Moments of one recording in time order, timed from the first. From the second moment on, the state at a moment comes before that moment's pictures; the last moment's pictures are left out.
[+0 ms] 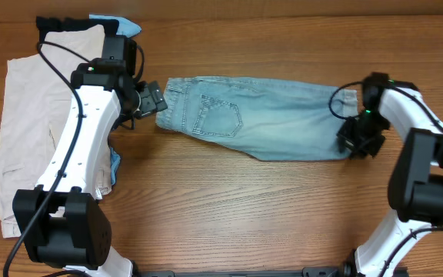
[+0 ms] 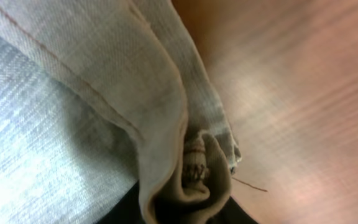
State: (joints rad) left arm -0.09 1.76 1.53 -1.06 -0.04 -0.45; right arm -0.18 1.99 1.34 -1.11 -0.07 0.45
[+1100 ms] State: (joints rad) left arm -0.27 1.90 1.21 -0.36 -0.03 -0.29; right arm -0.20 1.51 1.45 -1.14 -0.15 0.29
